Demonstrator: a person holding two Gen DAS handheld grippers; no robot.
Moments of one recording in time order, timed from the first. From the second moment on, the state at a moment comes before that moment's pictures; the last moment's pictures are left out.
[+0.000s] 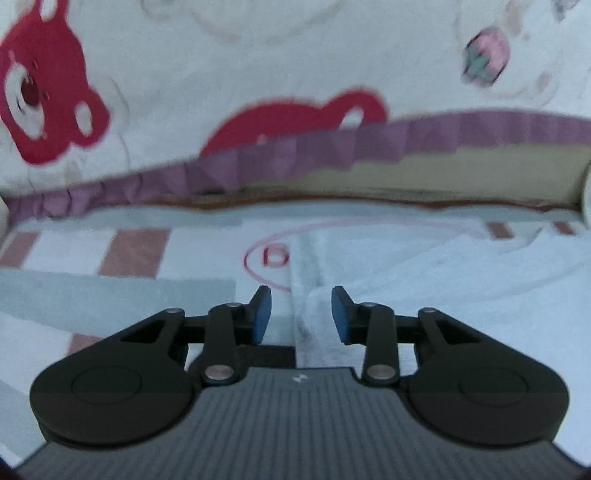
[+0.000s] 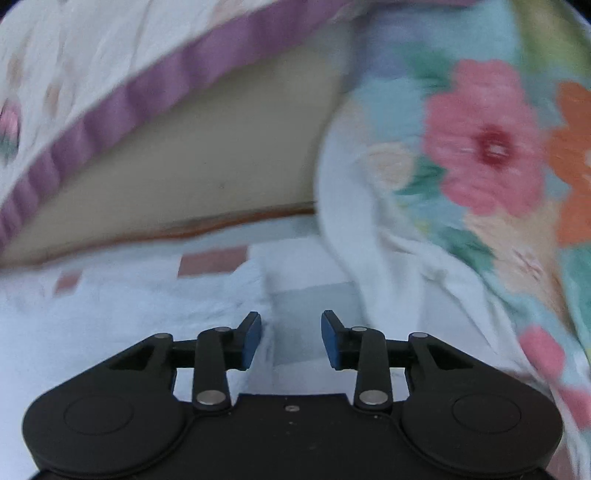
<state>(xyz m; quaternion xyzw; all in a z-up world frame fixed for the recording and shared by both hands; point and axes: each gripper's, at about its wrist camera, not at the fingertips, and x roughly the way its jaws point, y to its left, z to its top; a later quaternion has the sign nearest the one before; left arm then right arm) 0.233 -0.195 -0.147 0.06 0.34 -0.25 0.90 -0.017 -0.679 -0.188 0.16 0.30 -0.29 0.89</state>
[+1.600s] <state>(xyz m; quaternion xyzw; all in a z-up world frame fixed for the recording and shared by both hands) 0.057 -0.110 -0.123 0.08 0.40 -0.31 0.86 -0.205 -0.508 -0.174 0.25 0.40 -0.32 0.82</state>
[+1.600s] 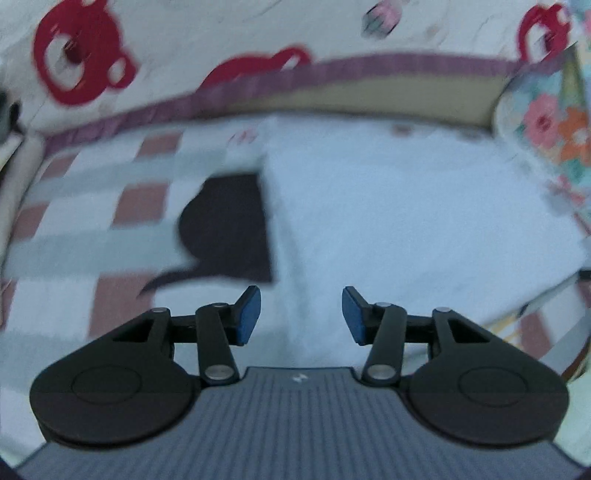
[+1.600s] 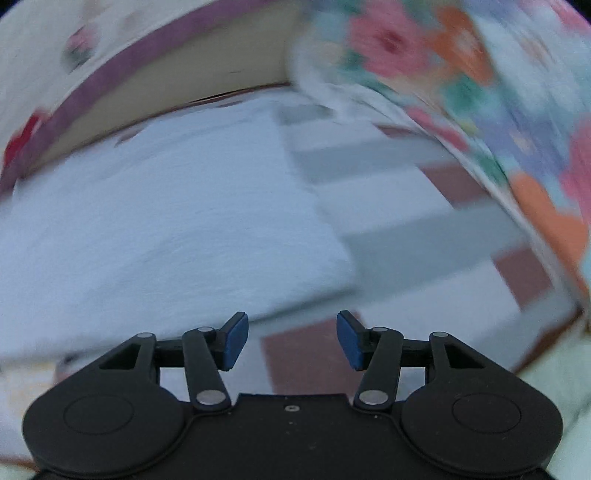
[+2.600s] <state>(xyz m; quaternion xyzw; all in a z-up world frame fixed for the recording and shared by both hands) 0.024 -0.278 -0.175 0.04 0.49 -0.47 0.73 -0.222 -0.558 -0.190 0.40 0.22 -0.32 0.83</state>
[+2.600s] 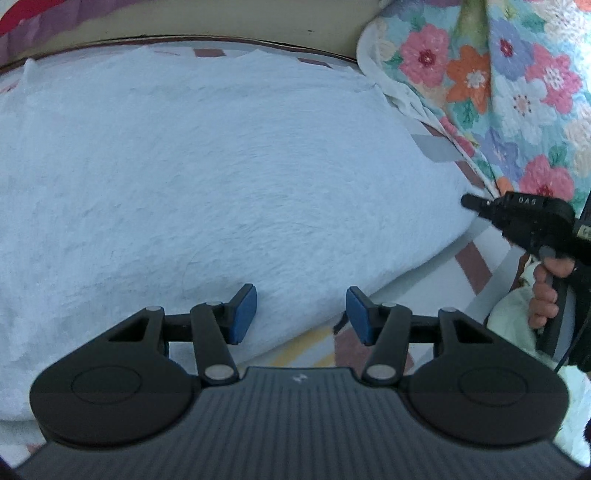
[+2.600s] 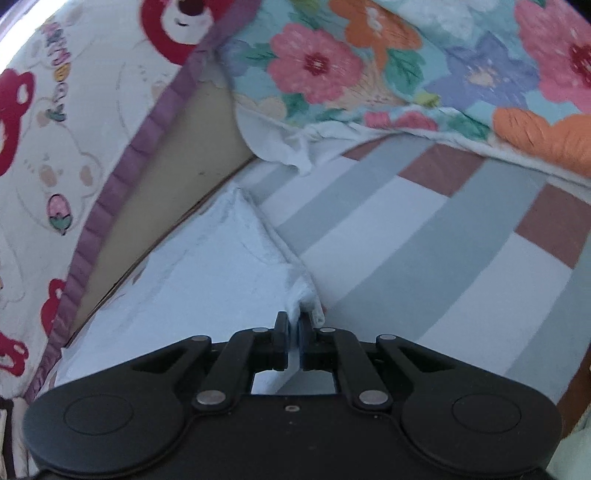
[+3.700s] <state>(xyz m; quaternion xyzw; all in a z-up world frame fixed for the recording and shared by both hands) 0.079 -0.086 -0.146 -0.15 0.48 -0.32 0.81 0.028 -0.356 -0.114 0.20 0.32 0.15 0.92</state>
